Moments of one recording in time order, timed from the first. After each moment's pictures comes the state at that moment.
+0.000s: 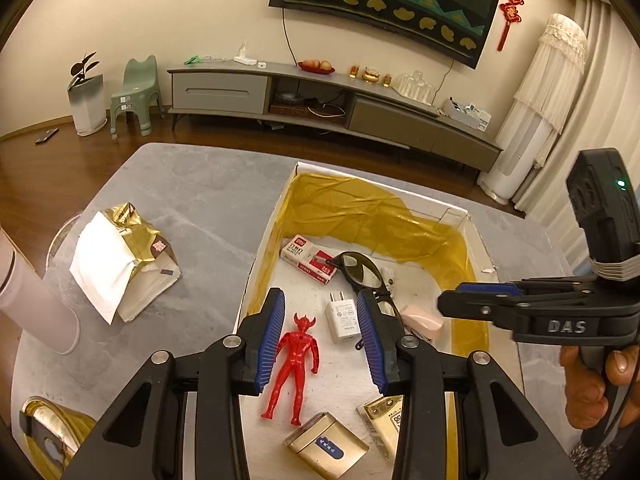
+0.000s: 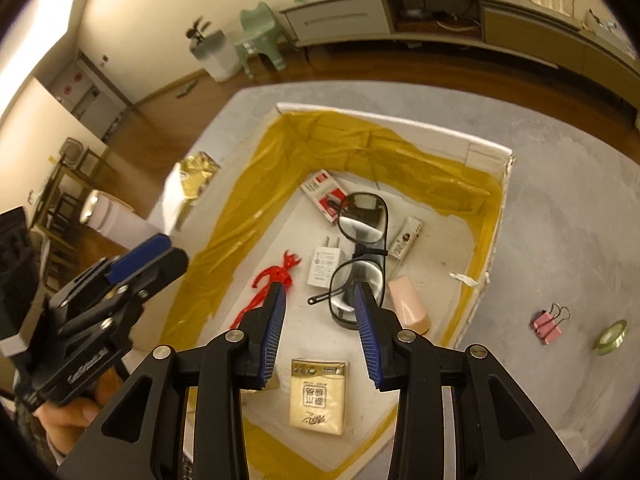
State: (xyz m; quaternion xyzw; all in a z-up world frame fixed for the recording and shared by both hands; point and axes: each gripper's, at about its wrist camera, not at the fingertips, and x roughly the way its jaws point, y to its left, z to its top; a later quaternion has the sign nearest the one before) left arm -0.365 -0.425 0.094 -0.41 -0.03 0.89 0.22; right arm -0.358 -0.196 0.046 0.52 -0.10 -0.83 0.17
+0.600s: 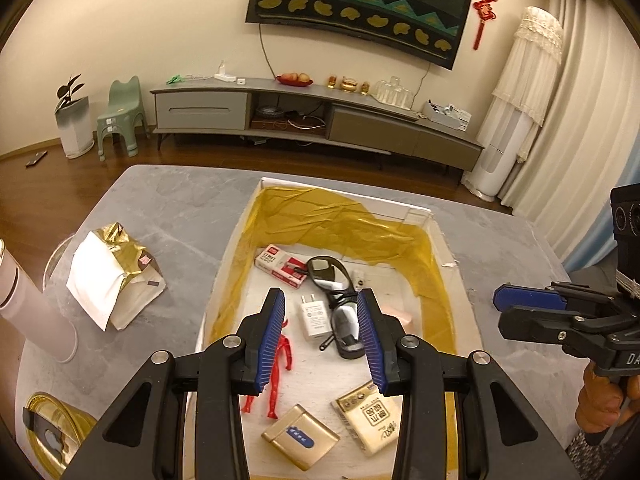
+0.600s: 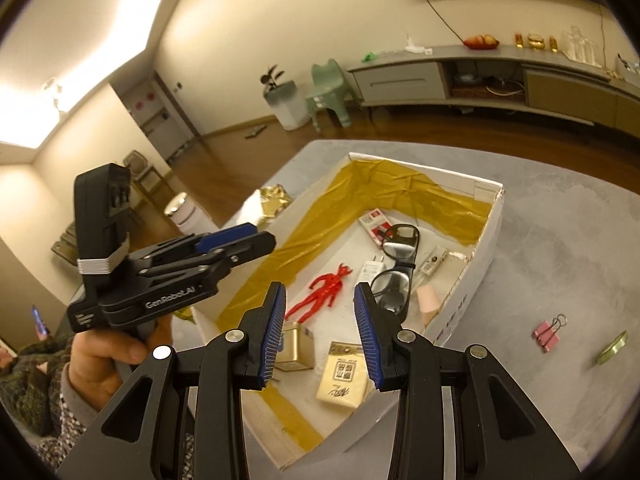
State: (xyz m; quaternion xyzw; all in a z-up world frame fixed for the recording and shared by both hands) left arm -0.336 -0.406 0.113 -0.38 -0.01 0.89 0.25; right arm -0.269 -0.162 0.086 0.39 -0.11 -0.87 0.27
